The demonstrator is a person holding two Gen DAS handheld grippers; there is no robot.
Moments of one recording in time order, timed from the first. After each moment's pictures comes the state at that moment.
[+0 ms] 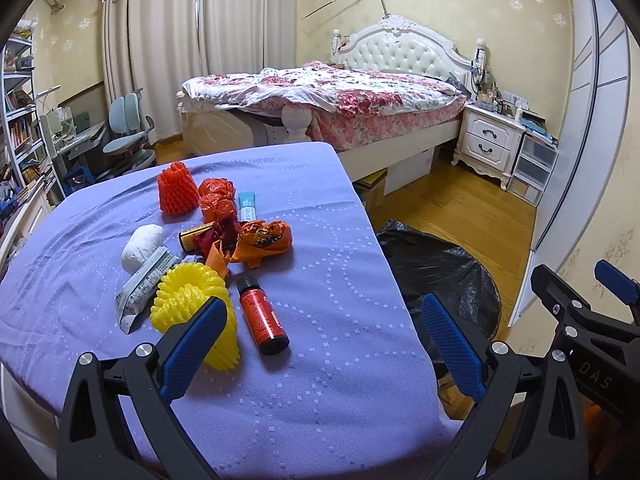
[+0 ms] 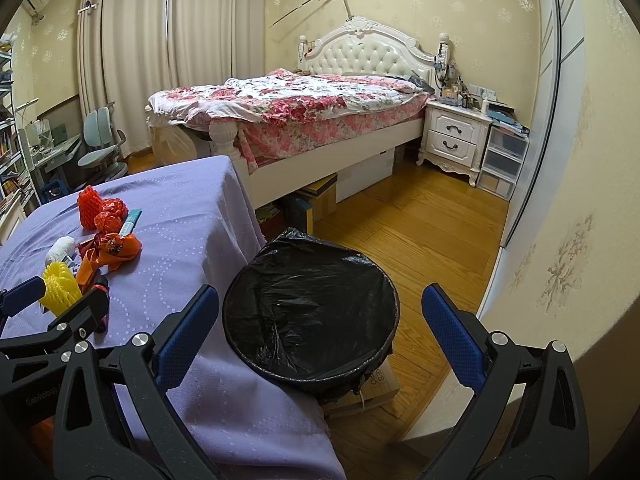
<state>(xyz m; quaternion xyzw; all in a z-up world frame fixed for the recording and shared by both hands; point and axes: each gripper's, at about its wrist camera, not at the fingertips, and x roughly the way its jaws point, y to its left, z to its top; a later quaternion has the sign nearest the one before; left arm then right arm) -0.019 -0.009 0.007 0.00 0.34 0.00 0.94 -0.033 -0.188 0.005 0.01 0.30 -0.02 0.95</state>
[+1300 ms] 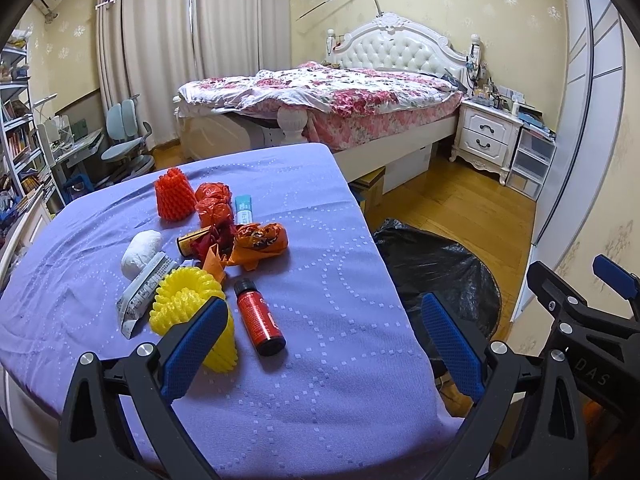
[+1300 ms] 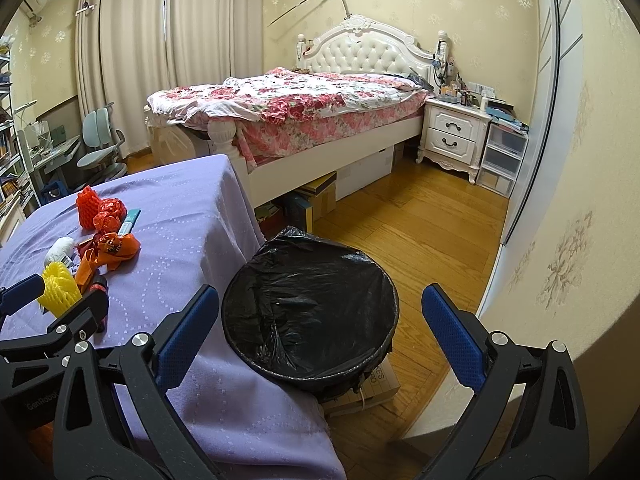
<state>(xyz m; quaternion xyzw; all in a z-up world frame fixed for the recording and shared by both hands) -0.009 -0.013 0.003 0.01 0.34 -0.01 0.94 -0.033 -0.189 0.004 0.01 0.30 -0.02 0.95</state>
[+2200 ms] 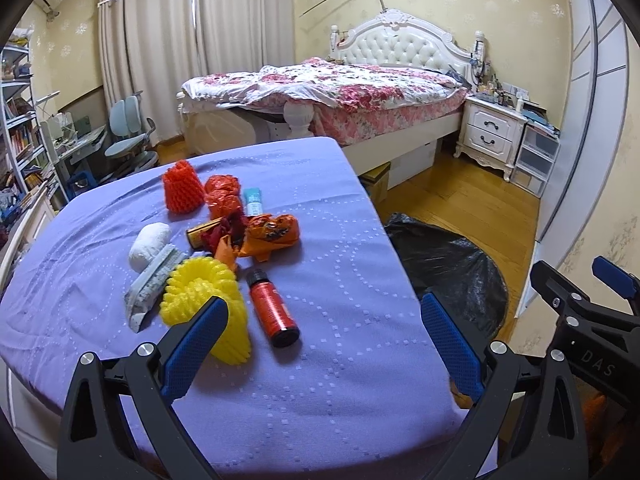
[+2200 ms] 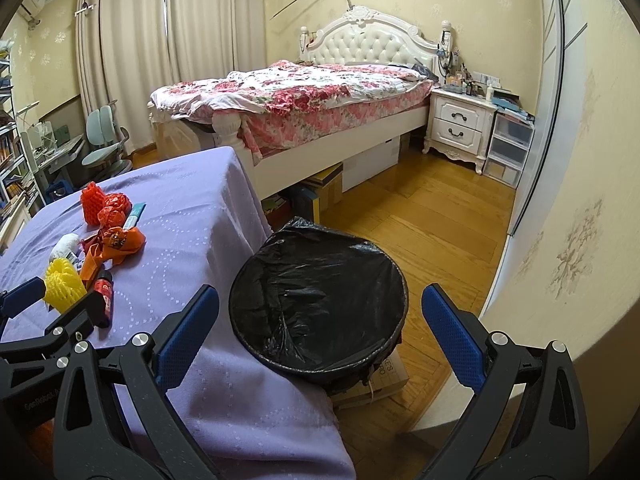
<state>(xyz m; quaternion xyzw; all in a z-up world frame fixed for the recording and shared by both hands) -0.013 0.000 -0.001 0.02 0.35 0.01 0.94 -0.035 -0.193 -0.009 0.02 0.32 -0.01 0.95</state>
